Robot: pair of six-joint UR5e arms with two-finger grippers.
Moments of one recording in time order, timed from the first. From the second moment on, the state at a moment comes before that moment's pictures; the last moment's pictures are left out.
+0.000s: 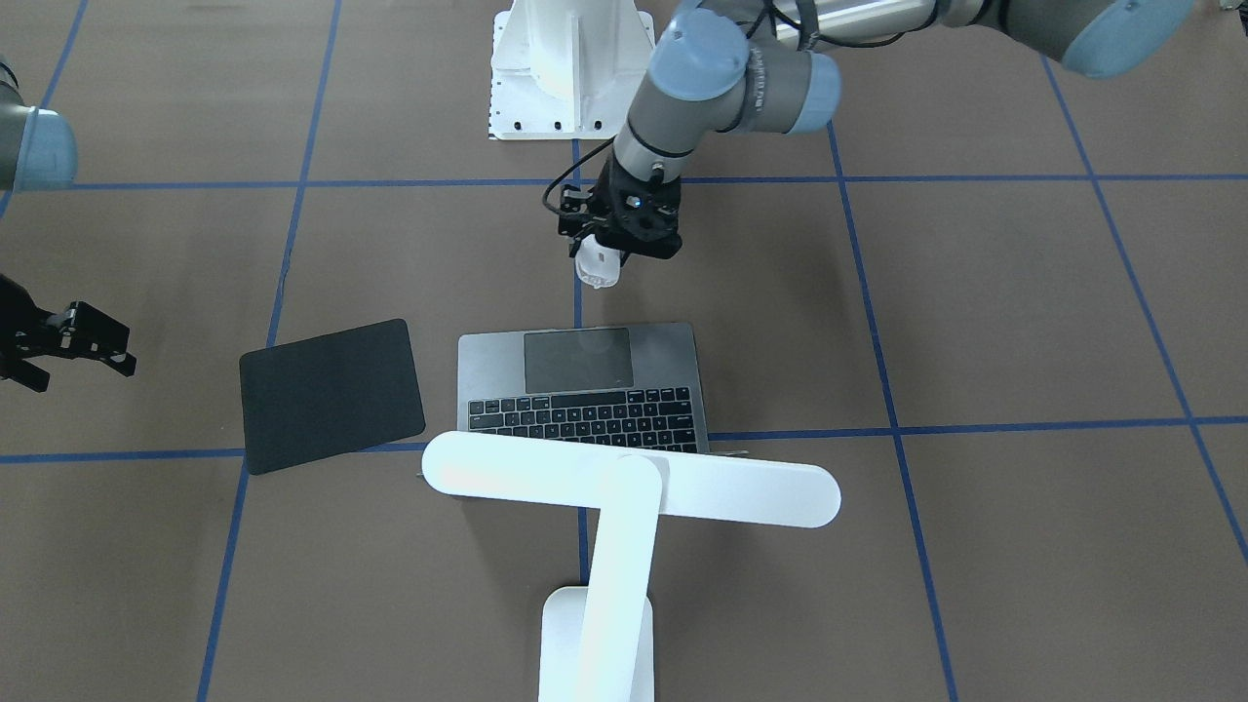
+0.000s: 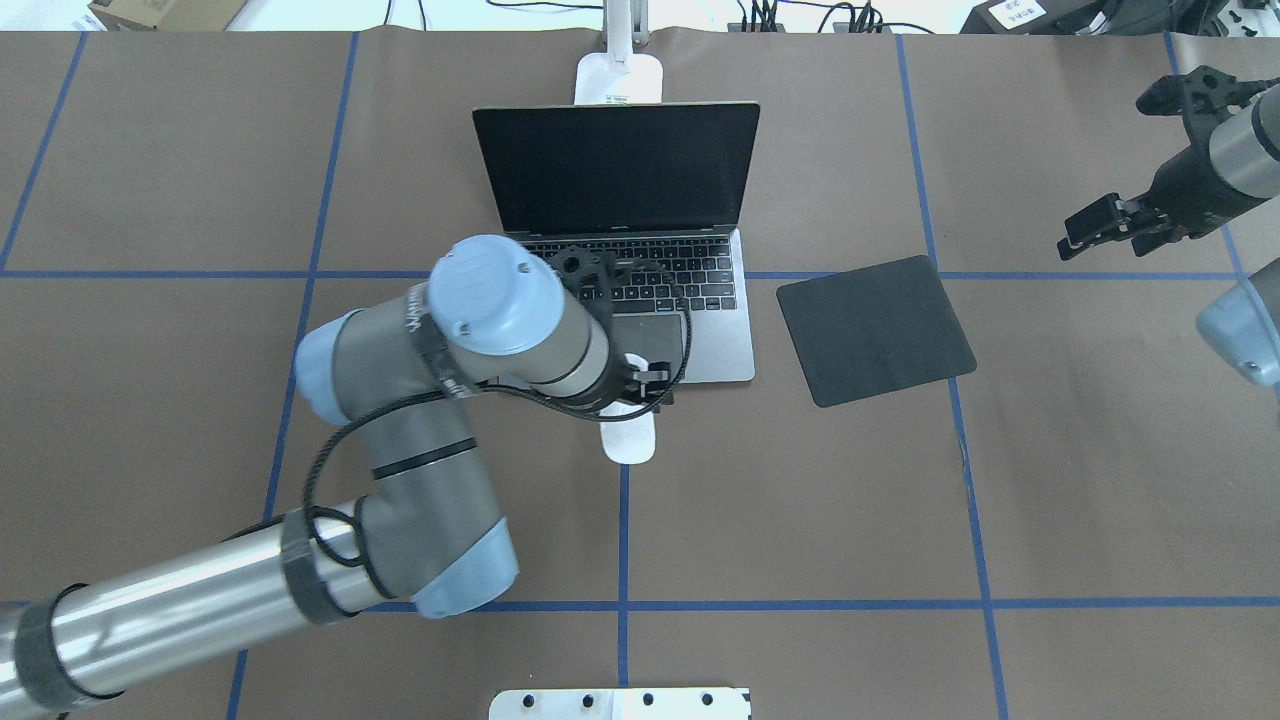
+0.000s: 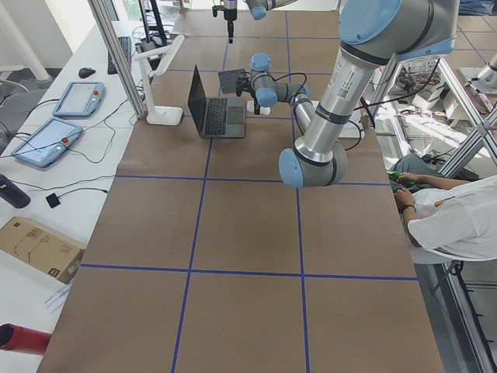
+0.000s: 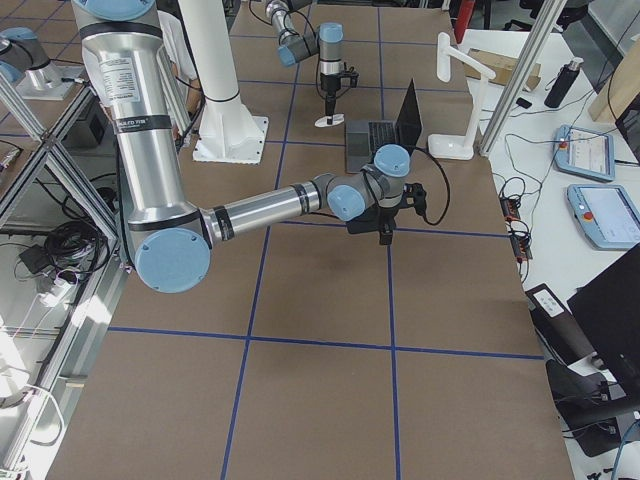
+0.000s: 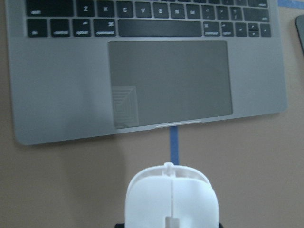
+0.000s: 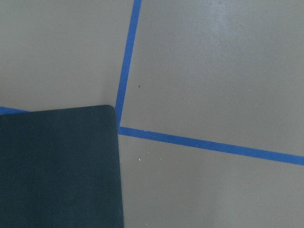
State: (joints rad) left arm -0.47 -2.38 -1.52 -1.84 -1.91 -1.30; right arm 1.14 -1.41 1.67 -1.29 2.30 0.58
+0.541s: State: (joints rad) left arm -0.47 -2.83 -0.97 -1.85 -1.82 -1.37; right arm 1.15 -1.42 1.67 -1.29 2.30 0.58
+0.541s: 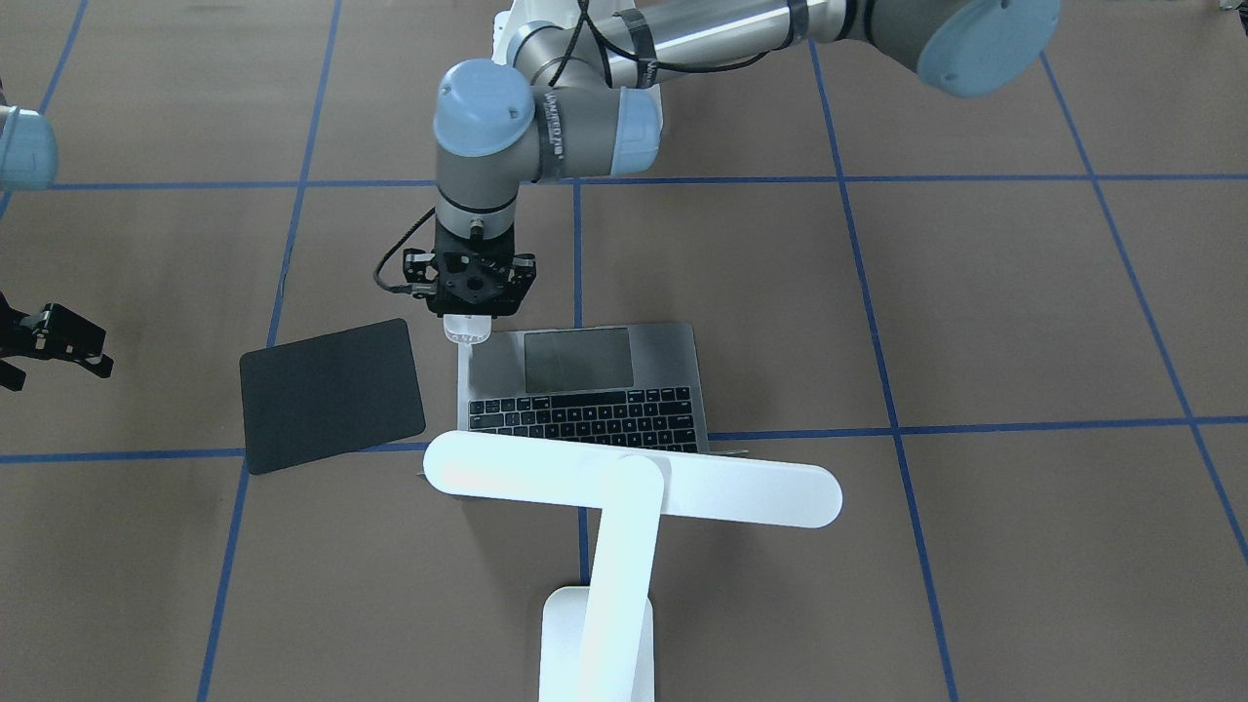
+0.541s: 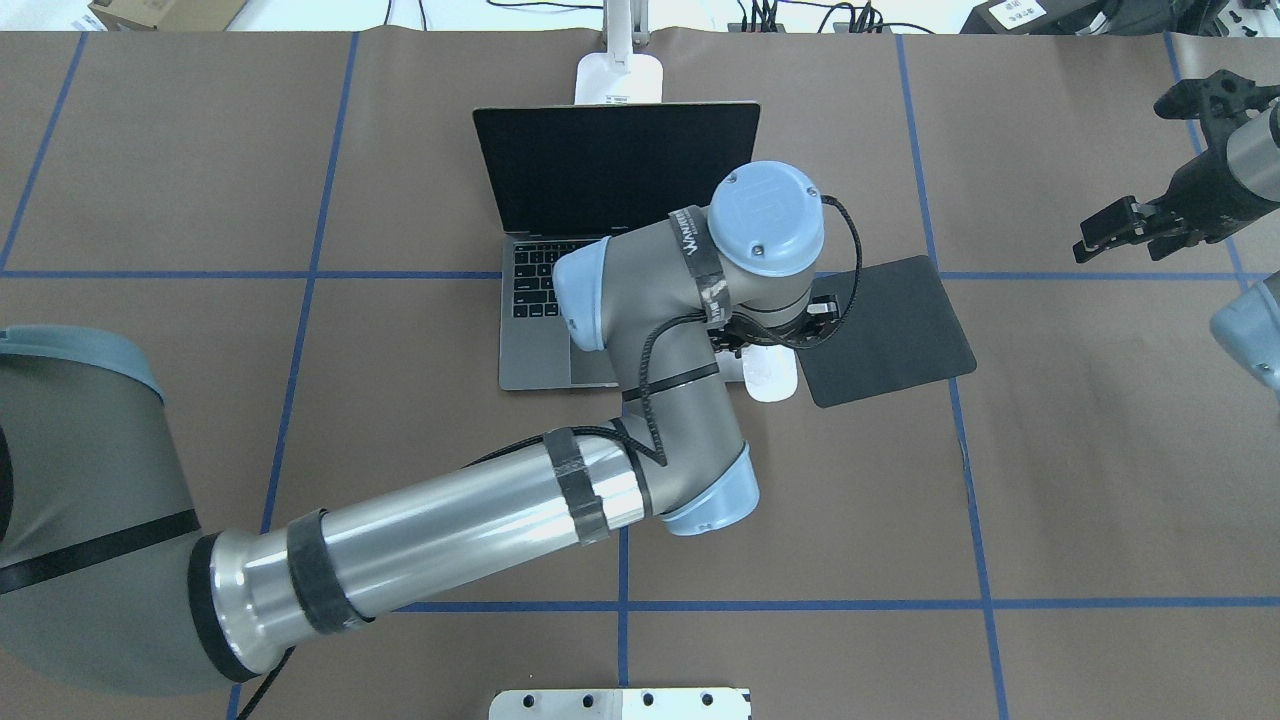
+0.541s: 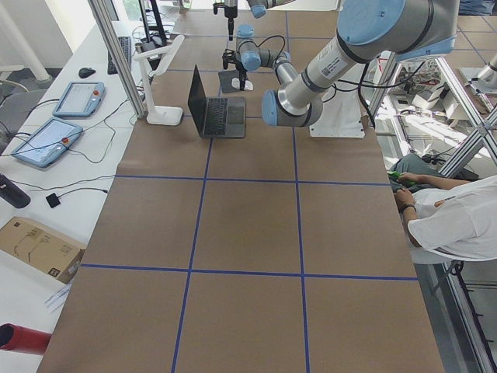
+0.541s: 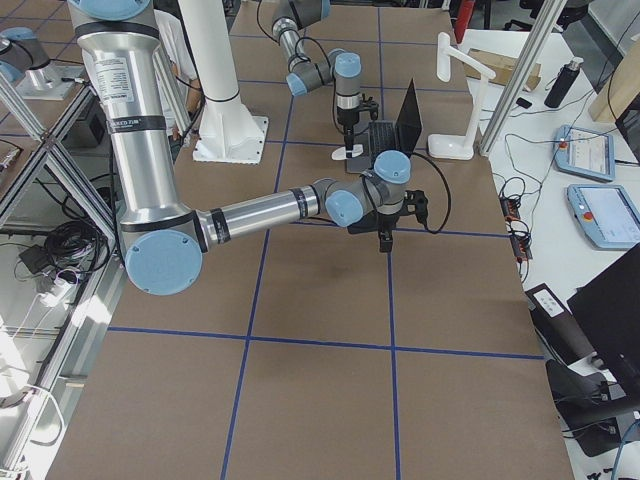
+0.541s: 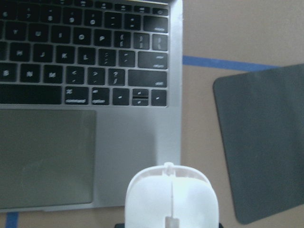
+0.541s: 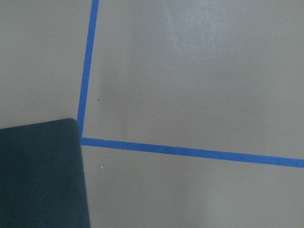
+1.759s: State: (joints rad) left arm -0.39 -3.11 -0.49 -2.04 -1.62 -1.39; right arm 1.14 -1.42 1.65 -1.29 2.30 0.59
